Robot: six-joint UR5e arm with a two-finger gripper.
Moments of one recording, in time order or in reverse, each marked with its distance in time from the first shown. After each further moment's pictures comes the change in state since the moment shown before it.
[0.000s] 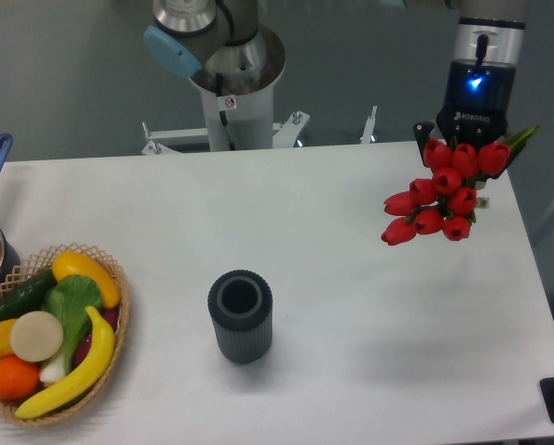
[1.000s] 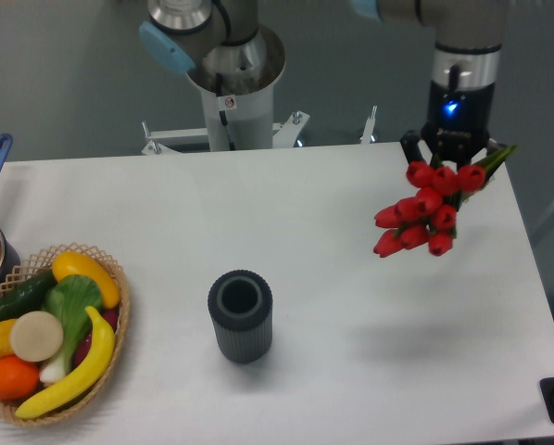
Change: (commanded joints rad) arm -0.188 -0.017 -0.023 -0.011 0.475 -0.014
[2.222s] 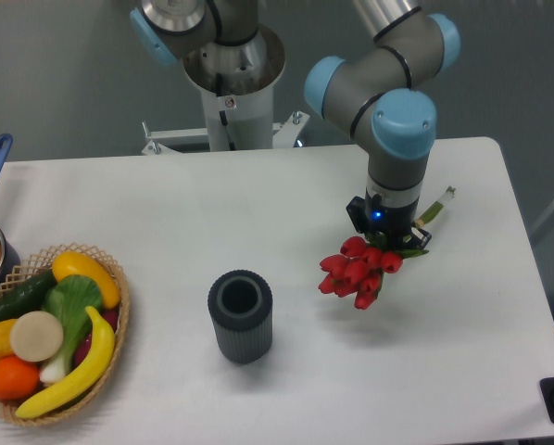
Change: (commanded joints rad) arm -0.108 -0.218 -0.034 0.011 0.142 0.006
